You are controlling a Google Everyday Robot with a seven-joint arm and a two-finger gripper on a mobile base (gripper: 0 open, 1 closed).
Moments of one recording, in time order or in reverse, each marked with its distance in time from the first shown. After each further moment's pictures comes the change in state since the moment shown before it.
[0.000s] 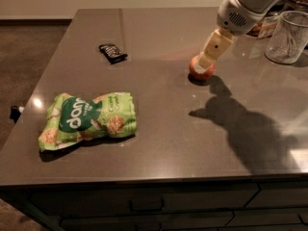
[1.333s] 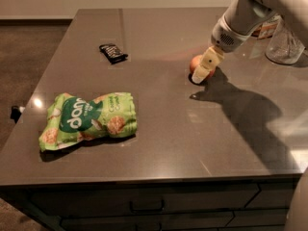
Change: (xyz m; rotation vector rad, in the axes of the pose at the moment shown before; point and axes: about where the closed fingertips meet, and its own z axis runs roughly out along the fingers) arm 0.026 -0.034 0.079 -0.054 0.026 0.059
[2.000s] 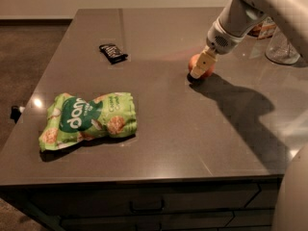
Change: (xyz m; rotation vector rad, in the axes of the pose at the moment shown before) arm -0.005 0.000 0.017 -0.028 0.011 0.013
